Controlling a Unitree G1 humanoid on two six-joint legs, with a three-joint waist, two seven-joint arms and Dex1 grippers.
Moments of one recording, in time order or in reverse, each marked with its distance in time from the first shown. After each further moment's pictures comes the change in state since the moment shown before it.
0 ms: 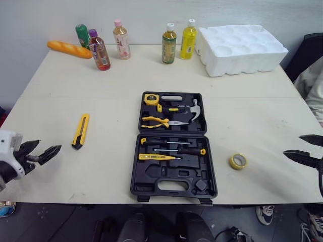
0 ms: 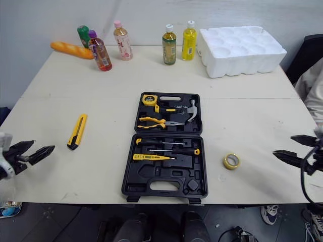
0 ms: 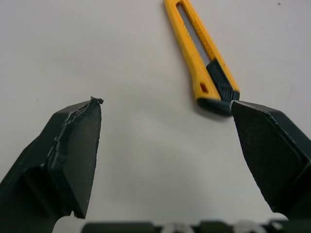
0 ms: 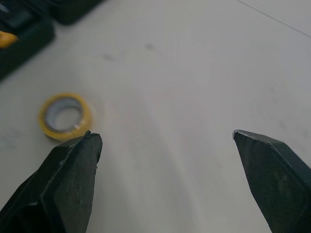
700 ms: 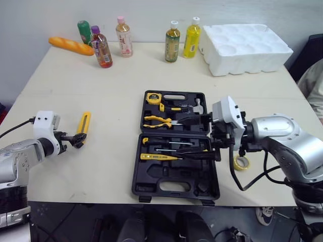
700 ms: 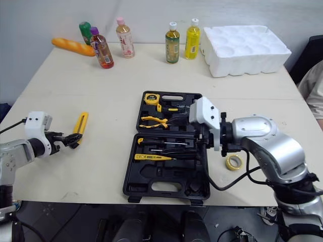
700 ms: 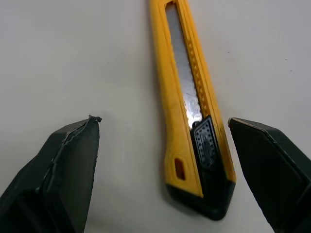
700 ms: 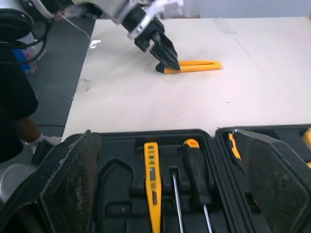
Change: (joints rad) left arm -0.344 -0.027 -0.283 0.126 0.051 0.322 0.251; right arm -0.657 0.374 0.688 -0.397 0.130 0.135 -0.152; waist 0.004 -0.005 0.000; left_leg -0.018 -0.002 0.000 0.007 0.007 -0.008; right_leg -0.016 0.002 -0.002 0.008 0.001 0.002
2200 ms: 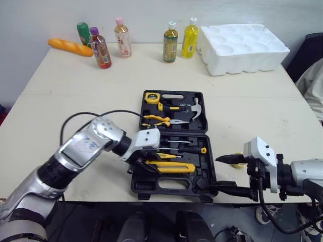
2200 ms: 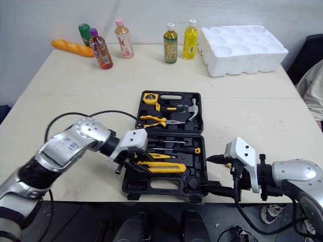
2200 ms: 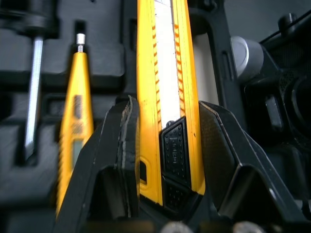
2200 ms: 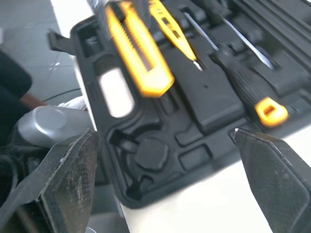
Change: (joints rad) left arm -0.406 -0.053 -0.920 -0.271 0.108 -0.245 -0.810; right arm 0.668 -0.234 -0.431 -0.217 0.102 0.176 -0.041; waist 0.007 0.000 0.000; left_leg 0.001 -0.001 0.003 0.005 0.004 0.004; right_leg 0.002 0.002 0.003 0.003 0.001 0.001
